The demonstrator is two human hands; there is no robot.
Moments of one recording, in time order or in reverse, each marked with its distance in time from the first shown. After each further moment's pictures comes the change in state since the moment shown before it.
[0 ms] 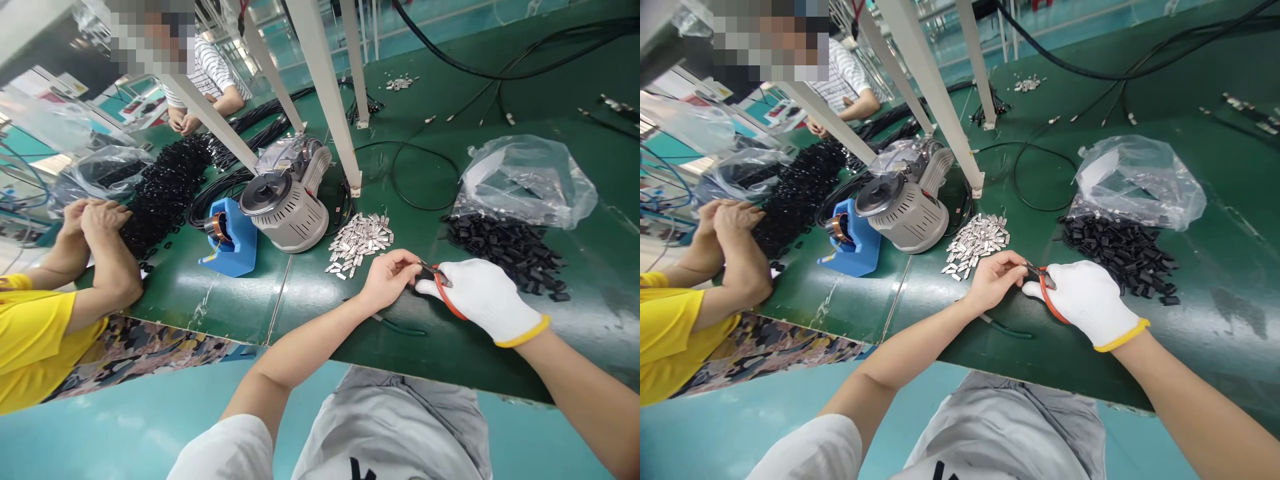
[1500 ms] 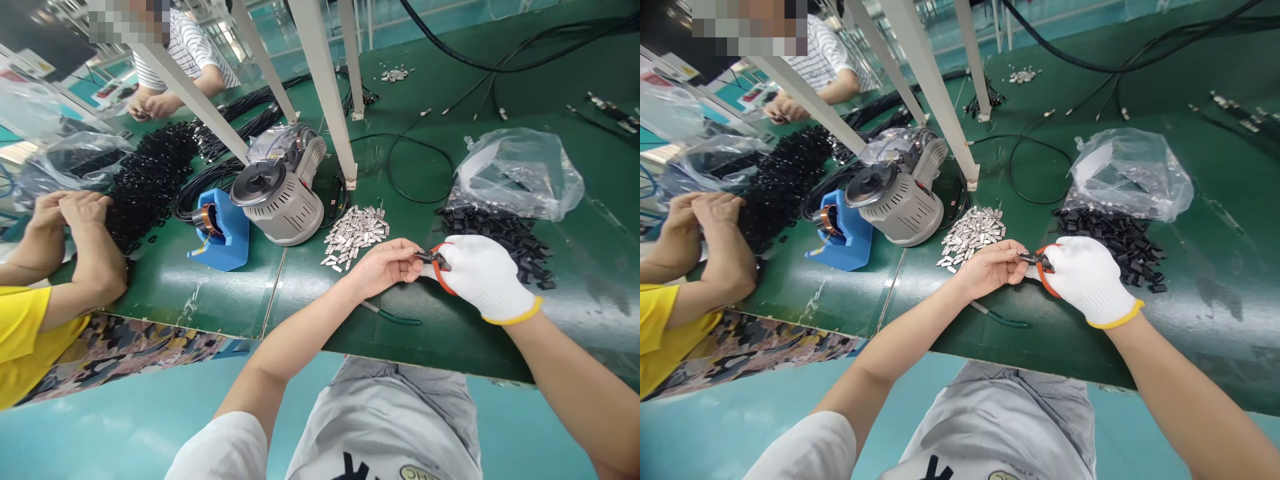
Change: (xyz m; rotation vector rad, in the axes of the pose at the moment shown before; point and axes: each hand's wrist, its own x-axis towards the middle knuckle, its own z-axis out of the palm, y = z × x) left_hand 0.010 0.022 -0.012 -0.566 -0.301 -0.443; right_hand 0.005 0.017 -0.006 -0.068 0.209 -0.194
